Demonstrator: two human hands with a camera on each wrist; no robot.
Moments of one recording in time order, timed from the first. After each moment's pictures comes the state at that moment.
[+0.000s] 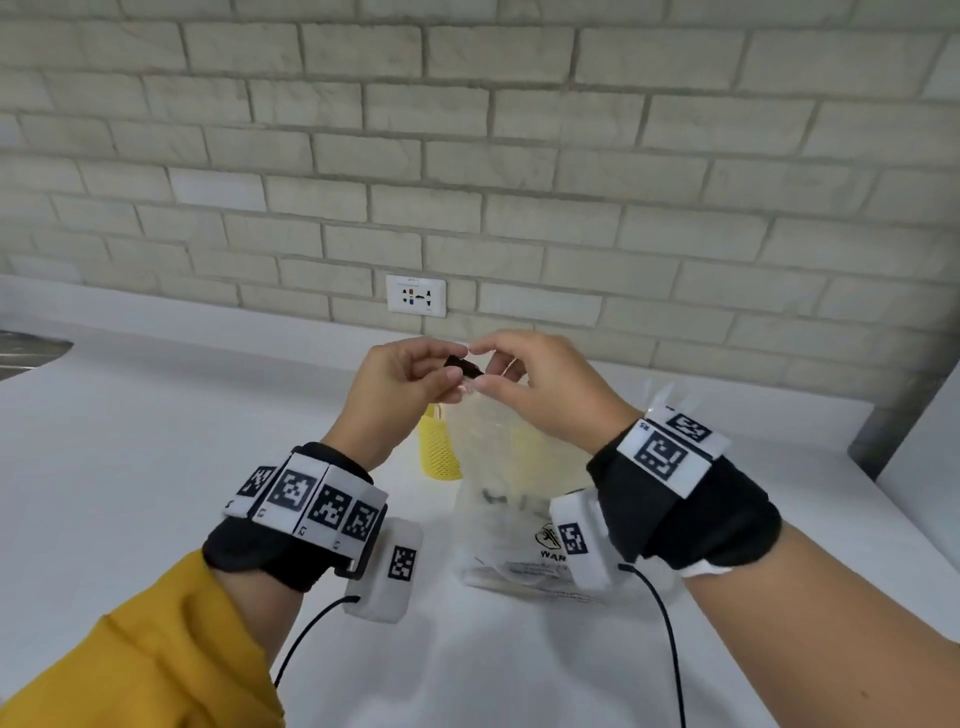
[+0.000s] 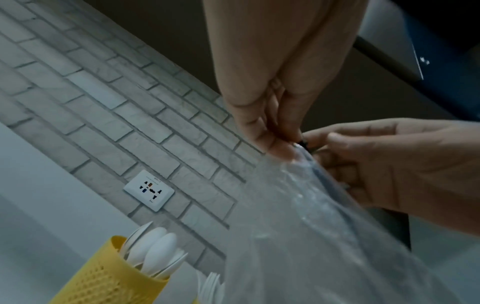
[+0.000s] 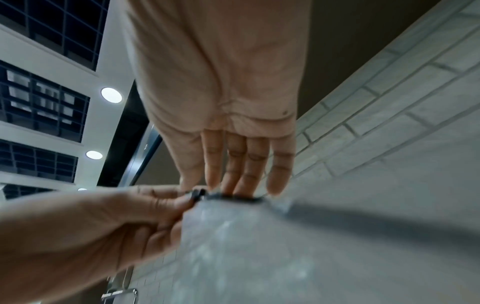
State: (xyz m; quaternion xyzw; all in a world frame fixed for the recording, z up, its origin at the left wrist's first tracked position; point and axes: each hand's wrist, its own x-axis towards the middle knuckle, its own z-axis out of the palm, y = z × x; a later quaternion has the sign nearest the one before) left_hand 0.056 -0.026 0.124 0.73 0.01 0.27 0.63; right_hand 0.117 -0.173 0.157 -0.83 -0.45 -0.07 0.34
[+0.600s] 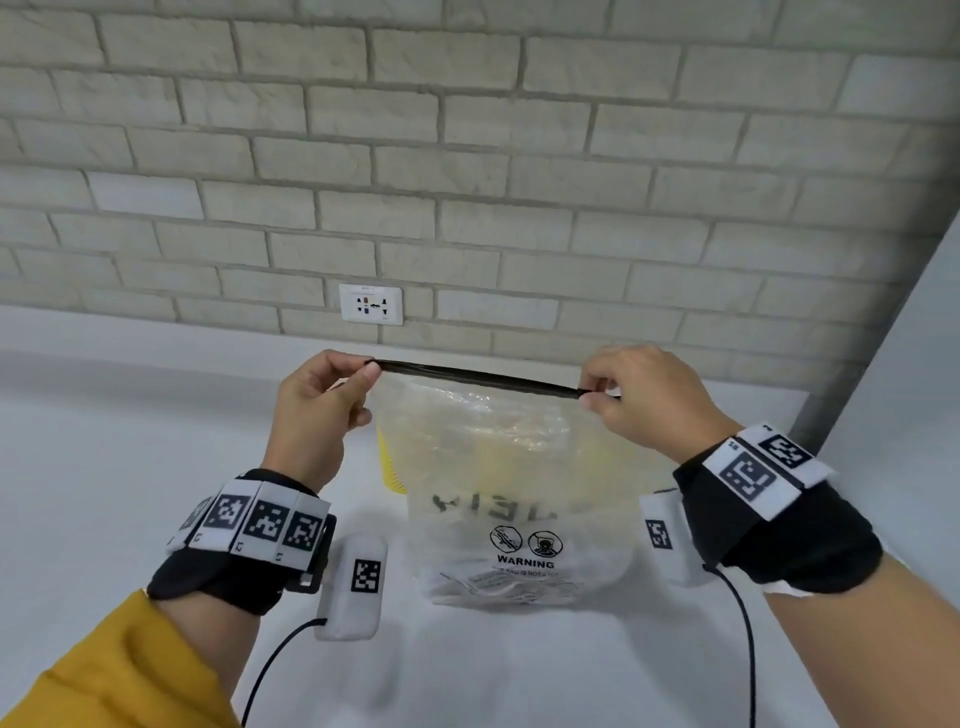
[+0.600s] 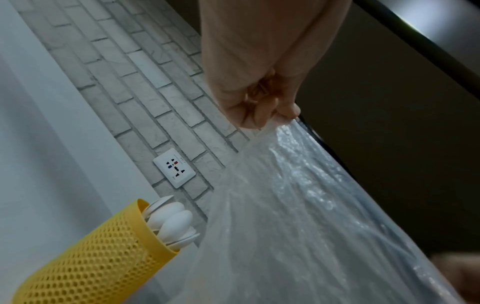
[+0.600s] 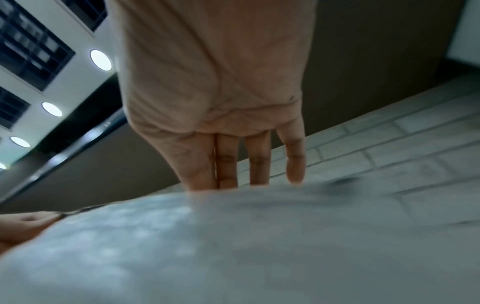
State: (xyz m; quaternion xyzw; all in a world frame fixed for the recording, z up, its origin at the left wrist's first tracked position) left_hand 0.069 -0.001 0.109 0.62 0.08 0.34 0.70; right_hand 0.145 -0.259 0.166 -0.93 -0.32 -0.18 0.09
